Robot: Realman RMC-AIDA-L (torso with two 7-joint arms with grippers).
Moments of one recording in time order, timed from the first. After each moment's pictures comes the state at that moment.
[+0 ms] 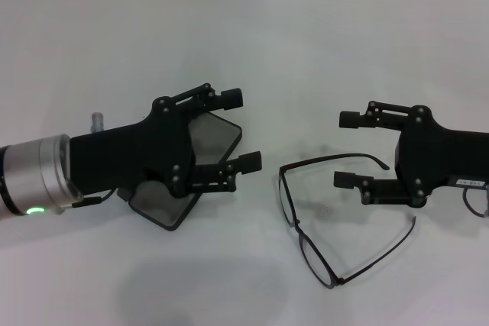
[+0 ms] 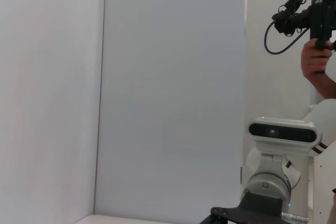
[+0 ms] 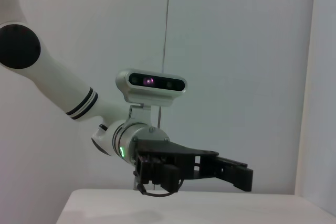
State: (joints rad) left arm -0.39 -2.04 1.02 0.47 1.47 1.75 -0.94; right arm 0.67 1.87 -2.11 -0.18 -0.49 -1.59 0.65
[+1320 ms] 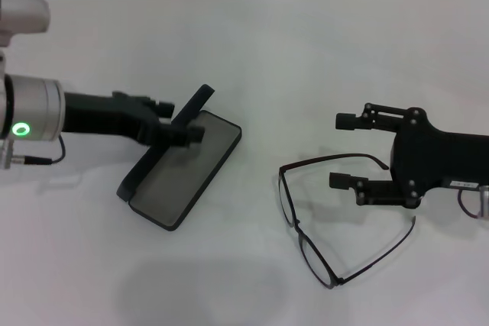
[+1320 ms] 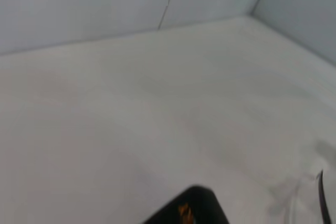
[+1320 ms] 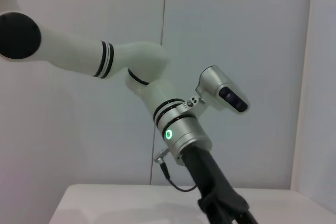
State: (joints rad) left arm -0.44 -2.09 0.91 1.00 2.15 1.44 -1.92; right arm 0.67 1.88 -2.11 -0.18 -0.49 -1.57 0.64
